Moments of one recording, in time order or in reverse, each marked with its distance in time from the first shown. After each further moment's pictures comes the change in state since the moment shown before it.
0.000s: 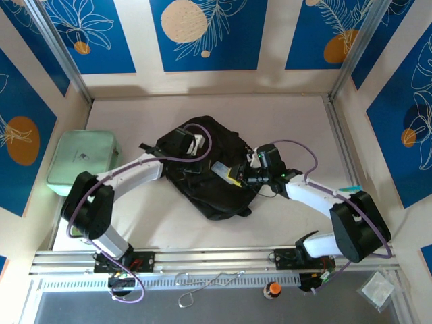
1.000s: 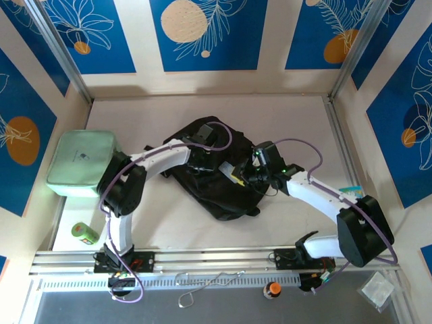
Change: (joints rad) left arm -0.086 0.337 0.362 -0.333 -0.238 -0.060; right arm 0.028 -0.031 0.099 -0.243 0.170 0.055
